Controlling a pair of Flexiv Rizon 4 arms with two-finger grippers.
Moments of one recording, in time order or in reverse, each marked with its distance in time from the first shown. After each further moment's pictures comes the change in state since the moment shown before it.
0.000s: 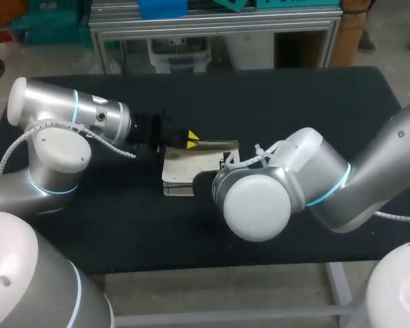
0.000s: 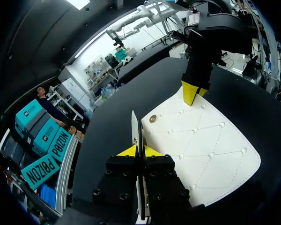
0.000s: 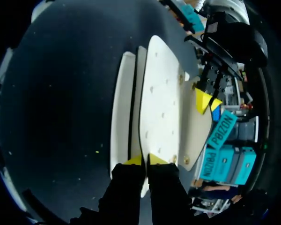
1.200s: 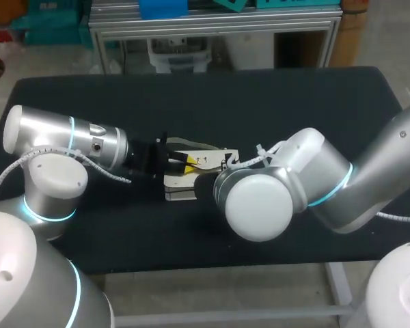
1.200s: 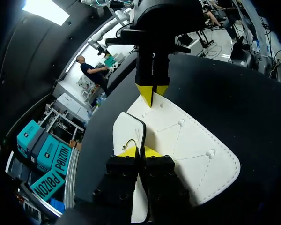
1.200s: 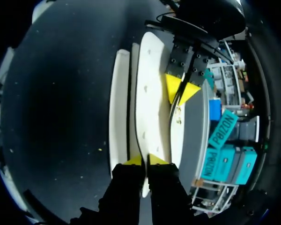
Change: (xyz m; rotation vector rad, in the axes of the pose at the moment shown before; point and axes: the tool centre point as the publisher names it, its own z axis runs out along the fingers) left arm 0.058 -0.008 0.003 0.015 0.009 0.152; right arm 0.003 -0.003 -0.002 0.001 0.008 -0.001
